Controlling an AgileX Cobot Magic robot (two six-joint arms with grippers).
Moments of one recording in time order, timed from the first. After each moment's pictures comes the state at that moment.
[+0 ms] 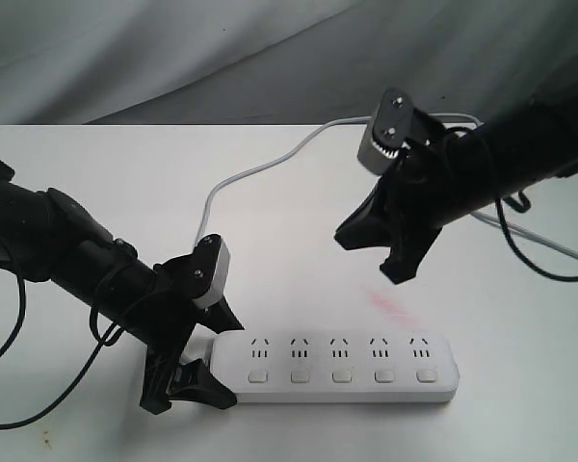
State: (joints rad) left arm -0.20 2.02 -0.93 -1.08 0.82 2.10; right arm 0.30 1.73 -1.07 0.94 0.80 -1.57
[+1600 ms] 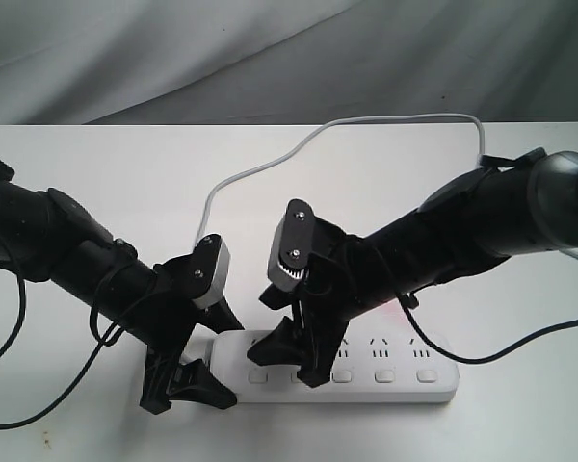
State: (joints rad) left arm -0.20 2.02 -0.93 -1.08 0.82 2.10; right arm 0.52 1.94 -0.98 1.33 0.68 -2.01
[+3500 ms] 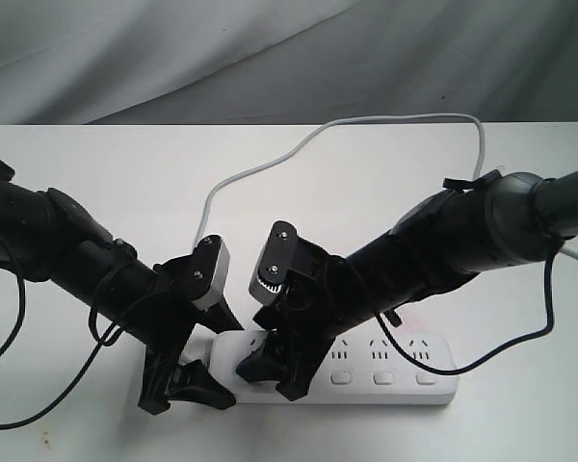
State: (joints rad) left arm -0.20 2.02 -0.93 -1.08 0.82 2.10; right arm 0.57 2.04 -1.00 1.32 0.62 -1.90
